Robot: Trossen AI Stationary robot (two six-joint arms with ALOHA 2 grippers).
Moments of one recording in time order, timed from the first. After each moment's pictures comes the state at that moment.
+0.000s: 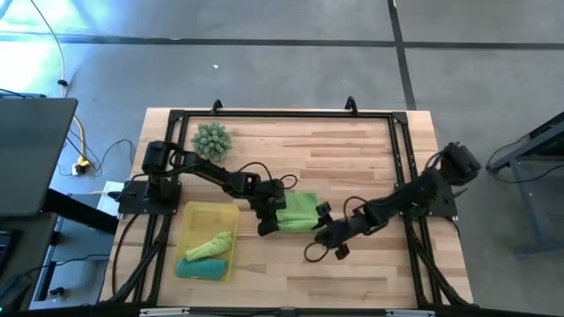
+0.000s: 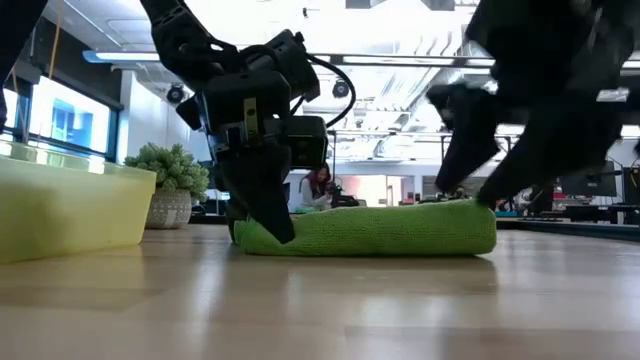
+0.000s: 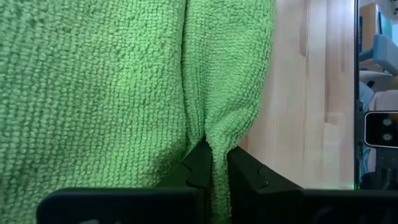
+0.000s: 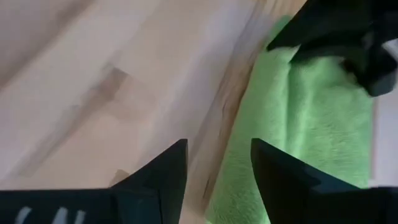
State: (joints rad) left arm 0.08 1.98 0.96 -0.01 0.50 -0.42; right arm 0.47 1.59 0.74 0.03 0.24 -0.18
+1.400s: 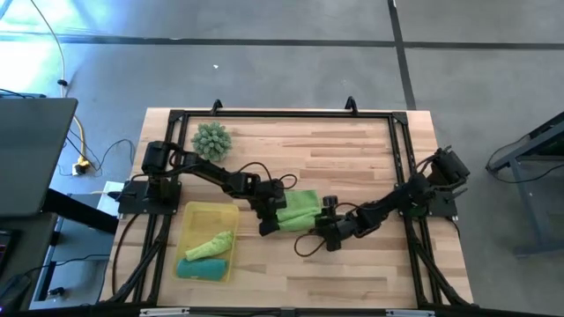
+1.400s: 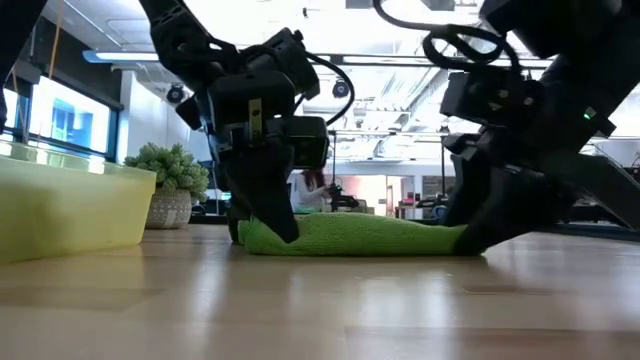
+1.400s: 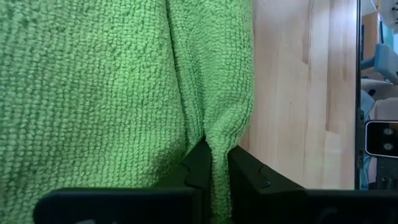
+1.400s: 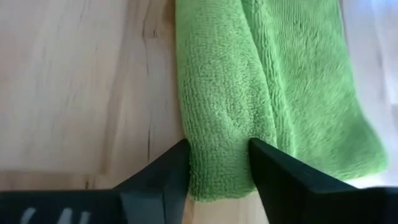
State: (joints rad) left arm 0.07 1.97 0.96 0.01 0.48 -0.46; right arm 0.45 1.75 0.74 -0.06 0.45 0.13
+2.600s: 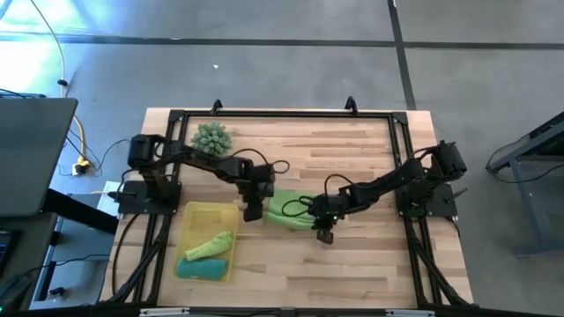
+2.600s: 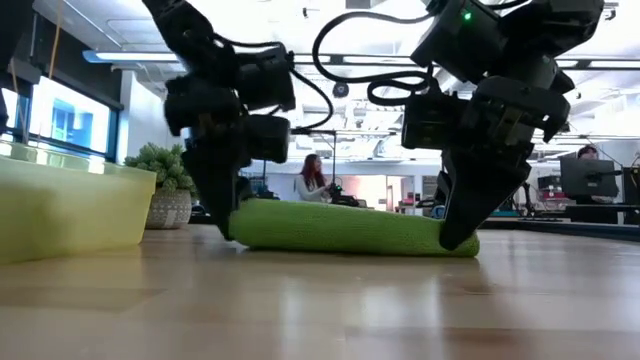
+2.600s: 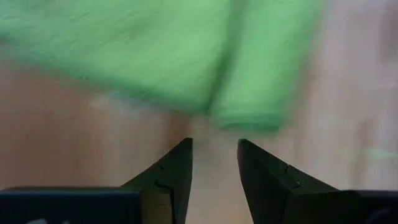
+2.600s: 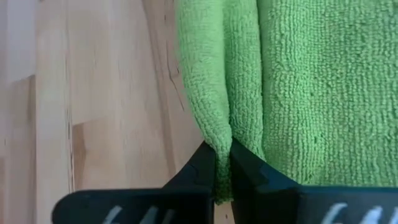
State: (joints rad) left arm 0.19 1.81 0.95 -0.38 0.47 -0.14; right arm 0.21 1.74 0.74 -0.05 -0.16 0.48
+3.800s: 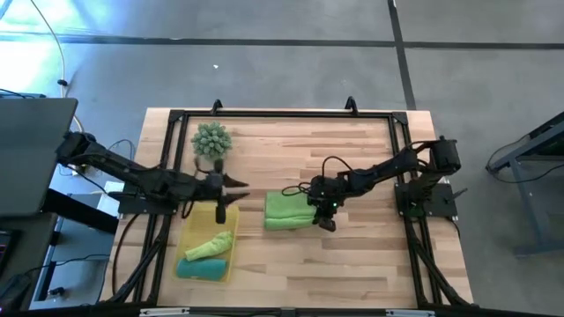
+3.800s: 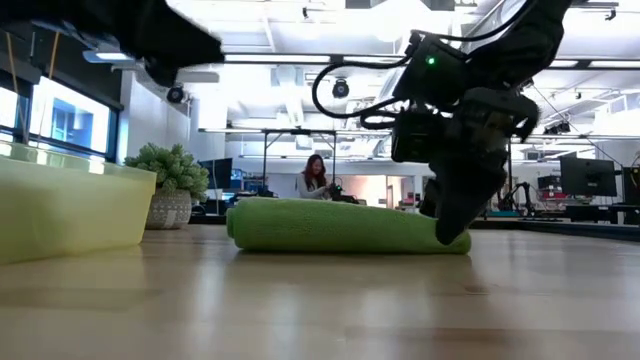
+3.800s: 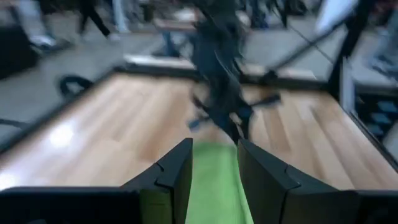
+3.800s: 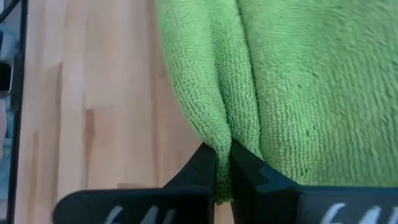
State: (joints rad) left arm -0.19 0.91 0.39 0.30 -0.45 -0.13; right arm 0.02 1.75 0.74 -0.04 -0.43 0.28
